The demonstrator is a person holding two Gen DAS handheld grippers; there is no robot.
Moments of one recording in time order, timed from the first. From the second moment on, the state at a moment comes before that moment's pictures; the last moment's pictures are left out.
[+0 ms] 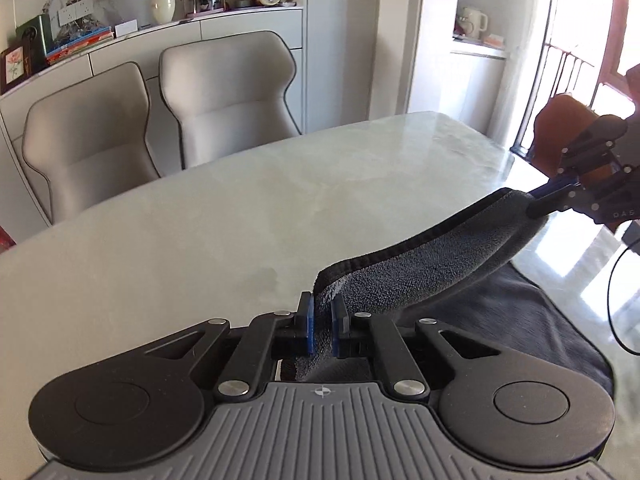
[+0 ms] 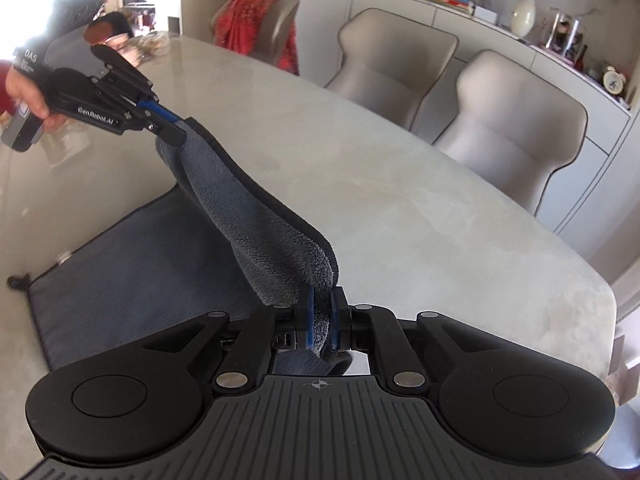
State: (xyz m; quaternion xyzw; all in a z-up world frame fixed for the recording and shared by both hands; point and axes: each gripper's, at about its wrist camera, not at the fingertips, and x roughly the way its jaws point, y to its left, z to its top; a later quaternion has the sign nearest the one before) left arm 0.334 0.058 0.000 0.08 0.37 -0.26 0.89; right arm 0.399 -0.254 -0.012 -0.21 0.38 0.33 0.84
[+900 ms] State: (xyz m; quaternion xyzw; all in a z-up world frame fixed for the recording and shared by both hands) left arm 0.201 0.049 -0.055 0.12 0.43 -0.29 0.84; right arm 0.273 -0.248 -0.066 -0.23 0.45 0.35 0.79
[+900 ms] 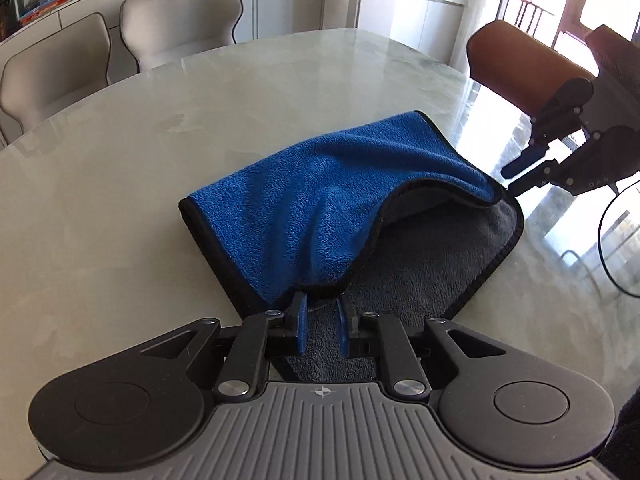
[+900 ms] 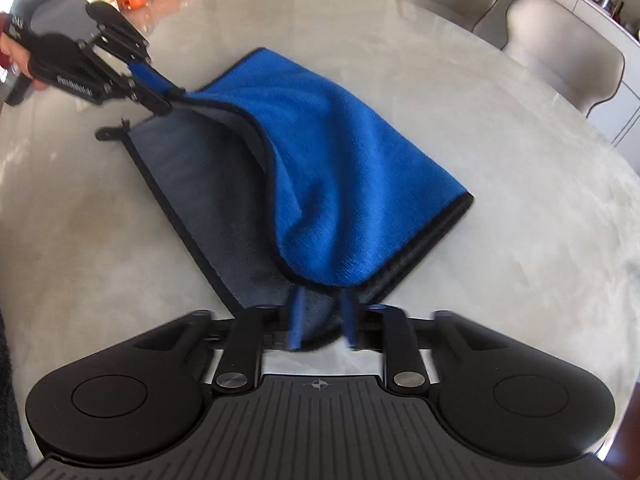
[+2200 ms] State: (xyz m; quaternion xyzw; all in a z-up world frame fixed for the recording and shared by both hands) left arm 0.187 0.005 -0.060 0.36 0.32 -0.37 0.79; right arm 0.252 -0.219 -0.085 -0.29 0.44 0.36 0.77
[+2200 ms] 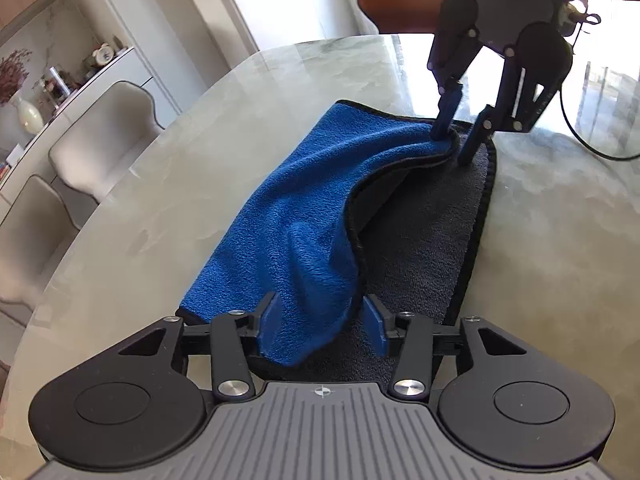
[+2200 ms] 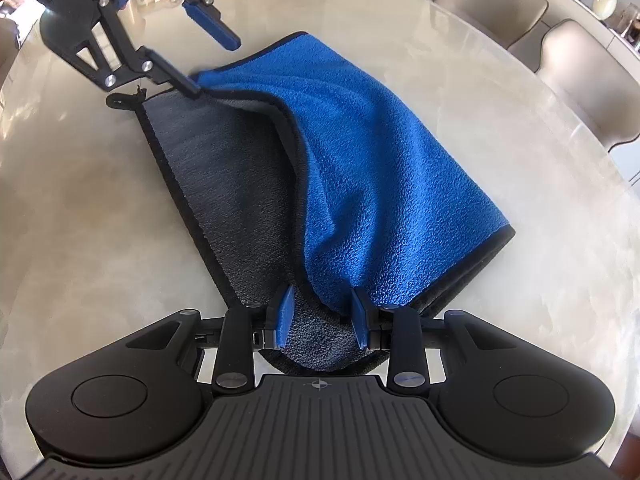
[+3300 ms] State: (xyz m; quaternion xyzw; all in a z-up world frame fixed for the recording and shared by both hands) left arm 0.207 0.012 -0.067 0.33 0.41 -0.38 0.76; right arm 0.174 -0.162 -0.045 -0.31 0.43 0.35 0.77
